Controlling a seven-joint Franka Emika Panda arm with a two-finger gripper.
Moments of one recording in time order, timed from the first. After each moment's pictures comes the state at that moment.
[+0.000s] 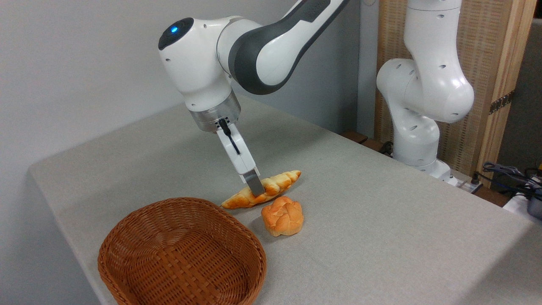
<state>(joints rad) -0.18 -0.04 -0.02 -2.07 -0.03 1.80 0.95</state>
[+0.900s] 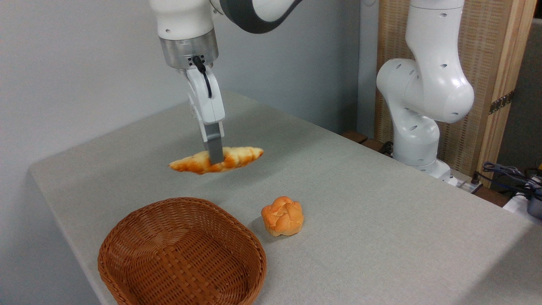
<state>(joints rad) -0.17 -0.08 0.01 -1.86 -0.09 1.80 0.95</state>
